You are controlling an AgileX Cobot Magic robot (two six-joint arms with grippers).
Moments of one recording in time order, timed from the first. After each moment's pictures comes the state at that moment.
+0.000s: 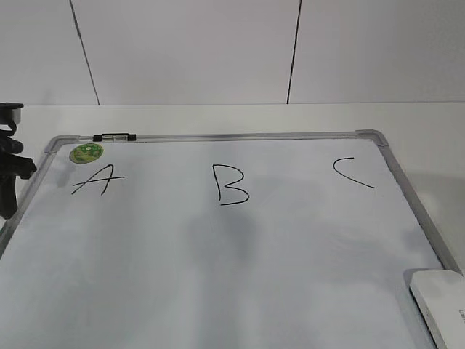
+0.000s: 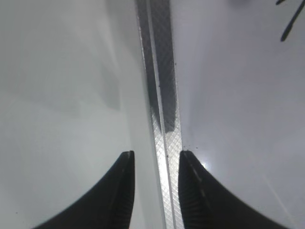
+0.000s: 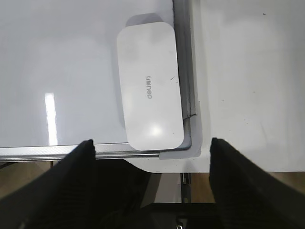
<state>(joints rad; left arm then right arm) -0.02 1.91 -1.29 -0.04 1.04 0.07 0.12 0.82 -0.75 0.08 1.24 0.17</state>
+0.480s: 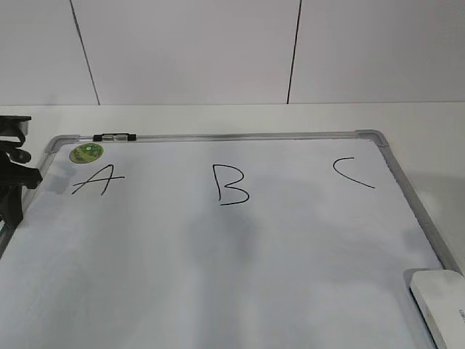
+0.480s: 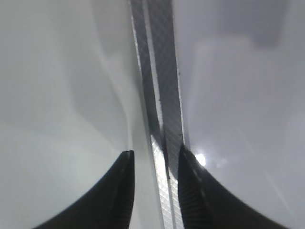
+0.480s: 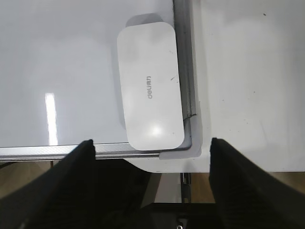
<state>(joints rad) -0.02 1.97 -1.29 -0.05 1.01 0.08 0.12 0.82 -0.75 0.08 1.24 0.17</state>
